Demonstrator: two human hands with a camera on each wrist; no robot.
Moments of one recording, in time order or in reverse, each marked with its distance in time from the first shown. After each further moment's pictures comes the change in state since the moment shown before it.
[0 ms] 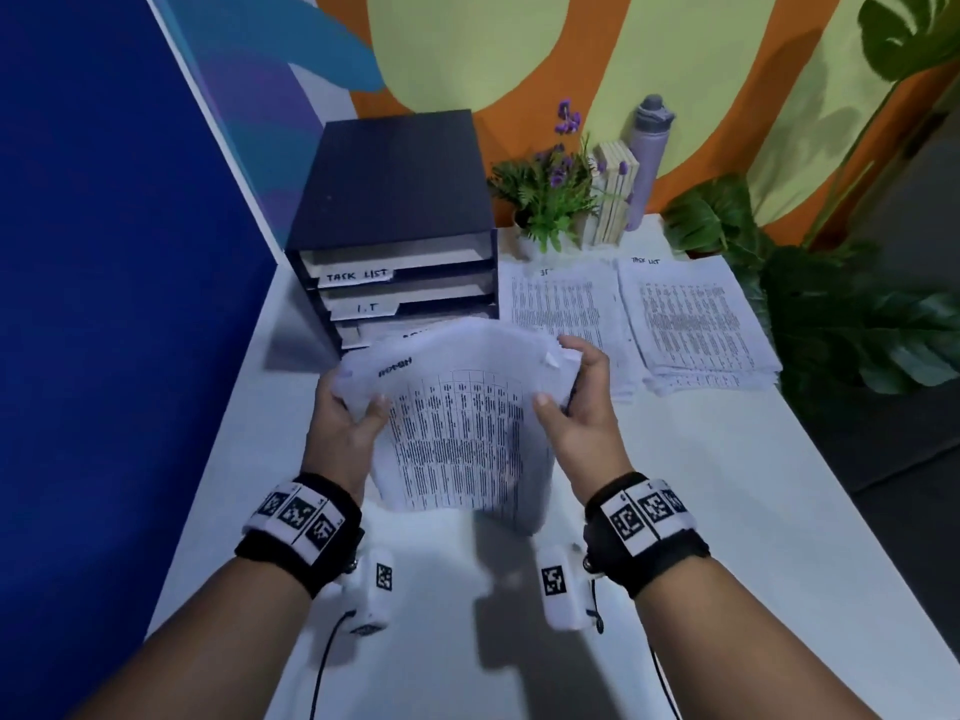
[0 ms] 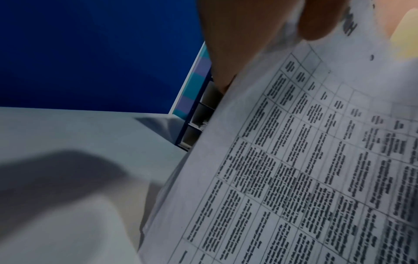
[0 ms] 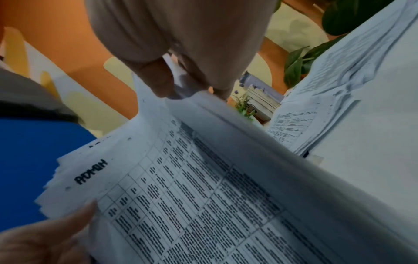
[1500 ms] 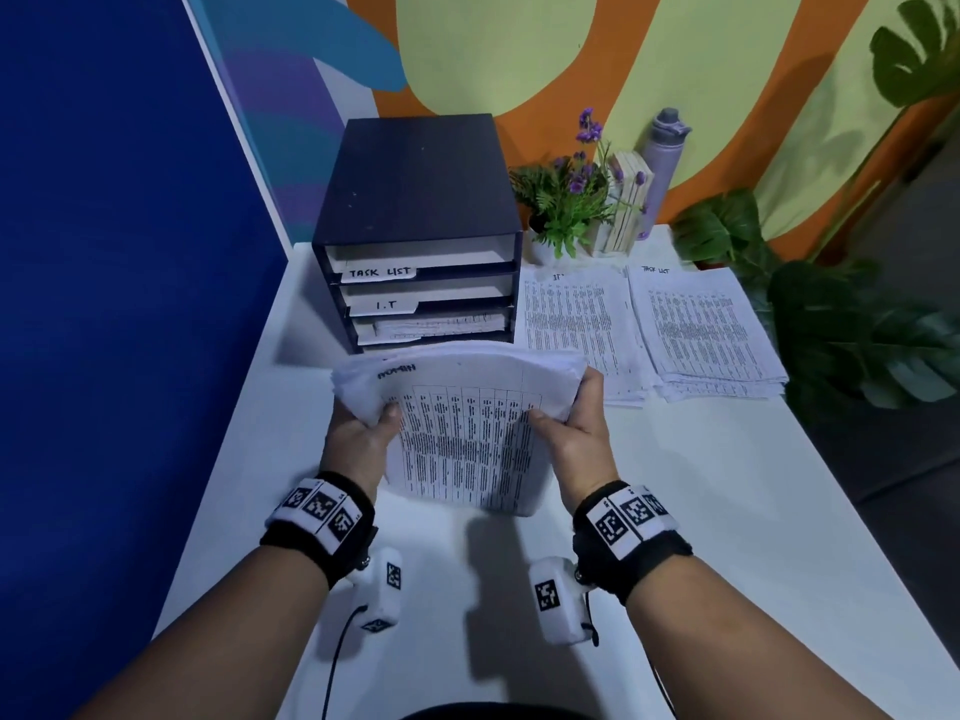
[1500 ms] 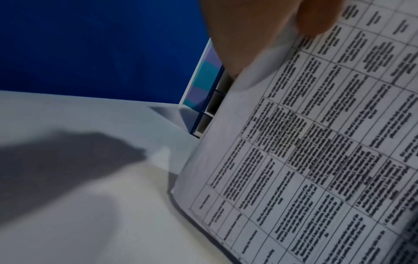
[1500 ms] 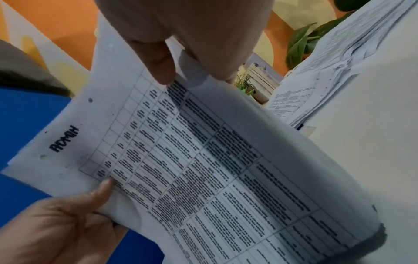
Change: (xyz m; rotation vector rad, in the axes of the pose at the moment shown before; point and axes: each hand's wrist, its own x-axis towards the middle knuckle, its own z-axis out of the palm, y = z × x) left_hand 0.005 -0.015 -0.012 0.112 0.109 0.013; right_hand -0.005 0.013 0.031 0.106 0.047 0.133
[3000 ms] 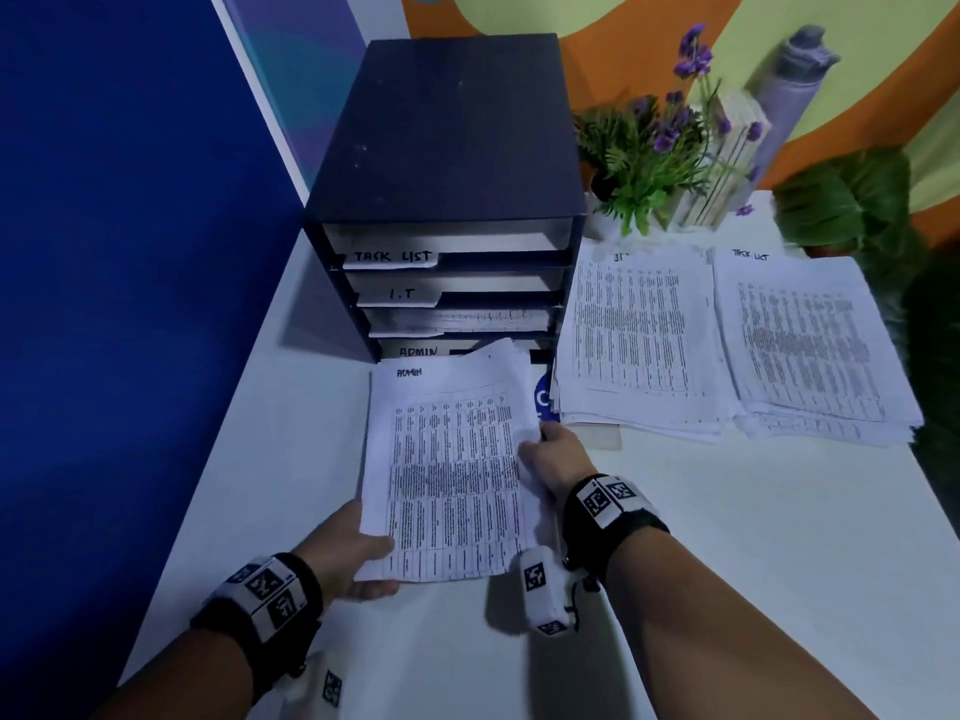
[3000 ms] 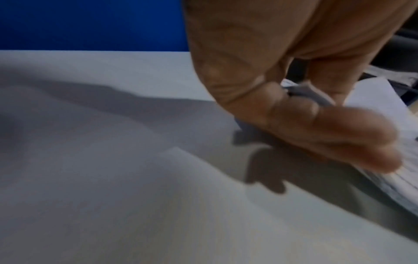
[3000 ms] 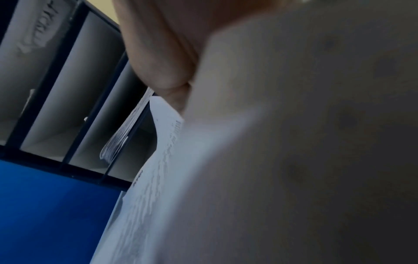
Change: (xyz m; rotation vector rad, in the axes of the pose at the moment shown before) left_hand 0.024 -0.096 -0.032 0.217 -0.415 -0.808; right_hand 0.111 0.117 0.017 -0.503 -0.148 0.649
